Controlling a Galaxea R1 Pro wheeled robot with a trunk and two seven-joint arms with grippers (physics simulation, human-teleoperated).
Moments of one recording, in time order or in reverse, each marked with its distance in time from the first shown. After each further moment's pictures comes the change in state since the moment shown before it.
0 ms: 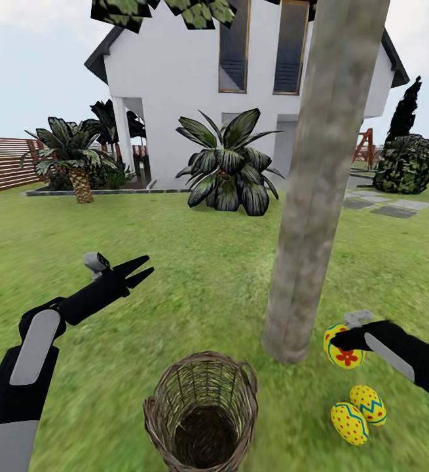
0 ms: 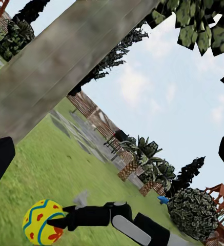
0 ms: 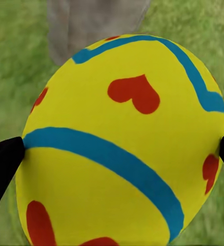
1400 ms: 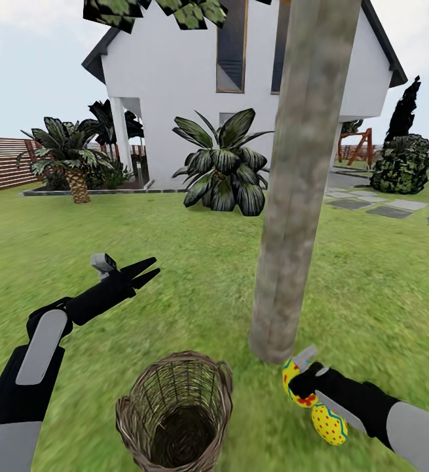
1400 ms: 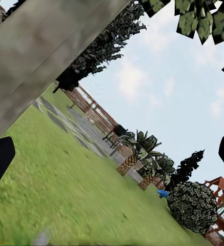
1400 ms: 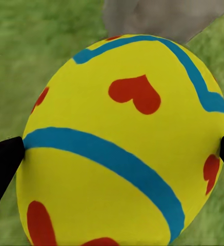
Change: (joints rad) left arm 0.000 0.000 -0.049 -0.002 -0.001 -0.027 -0.002; right arm 0.079 0.225 0.406 0.100 -0.002 -0.237 -0.083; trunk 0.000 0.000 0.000
